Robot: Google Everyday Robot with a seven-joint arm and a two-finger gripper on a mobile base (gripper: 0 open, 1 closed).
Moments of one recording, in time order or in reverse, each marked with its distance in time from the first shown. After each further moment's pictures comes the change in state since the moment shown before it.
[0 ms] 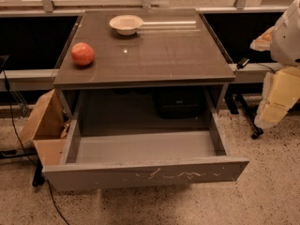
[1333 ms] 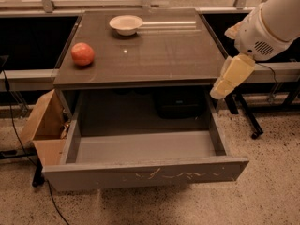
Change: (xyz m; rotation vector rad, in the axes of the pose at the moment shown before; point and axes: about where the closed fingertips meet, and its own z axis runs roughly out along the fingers) arm -0.048 -0.080 0.056 0.111 -0.243 0.089
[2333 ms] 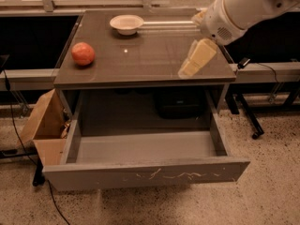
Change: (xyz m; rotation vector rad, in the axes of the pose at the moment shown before) arm -0.075 -0.034 0.049 -0.032 -0.180 -0.068
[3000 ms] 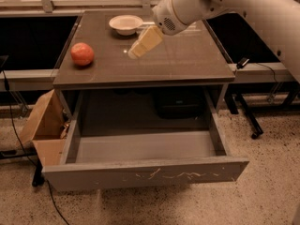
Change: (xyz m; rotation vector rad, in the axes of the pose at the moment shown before) arm -0.105 -0.038 0.092 0.018 -0.224 0.102
